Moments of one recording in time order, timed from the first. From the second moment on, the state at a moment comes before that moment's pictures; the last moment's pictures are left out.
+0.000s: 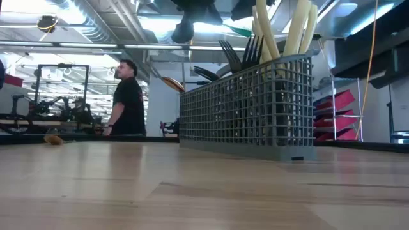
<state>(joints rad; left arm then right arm) -0.04 1.56 1.22 0.14 -0.82 1.62 -0.20 1.44 1.49 -0.71 -0.08 -0.16</state>
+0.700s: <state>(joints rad) -0.04 1.56 1.22 0.14 -0.82 1.65 -0.20 1.46 1.49 -0.71 -0.06 -0.19</state>
